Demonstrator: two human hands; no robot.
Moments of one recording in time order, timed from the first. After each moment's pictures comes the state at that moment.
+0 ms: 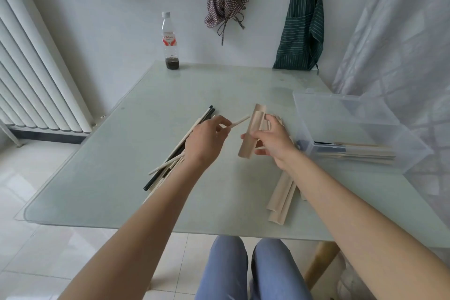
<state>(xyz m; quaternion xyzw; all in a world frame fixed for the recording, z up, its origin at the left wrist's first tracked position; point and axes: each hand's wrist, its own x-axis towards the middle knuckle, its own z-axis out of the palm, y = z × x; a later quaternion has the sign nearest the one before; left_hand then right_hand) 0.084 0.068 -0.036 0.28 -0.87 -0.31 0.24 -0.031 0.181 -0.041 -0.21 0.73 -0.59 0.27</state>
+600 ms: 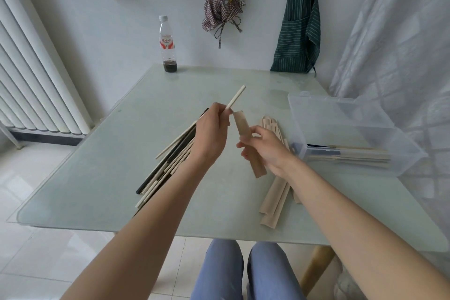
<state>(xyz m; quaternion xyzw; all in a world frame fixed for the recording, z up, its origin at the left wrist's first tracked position) 0.066 0.087 -0.020 0.22 -0.82 -0.39 0.37 -0.029 0.190 -0.040 -0.26 0.68 -0.59 0.34</state>
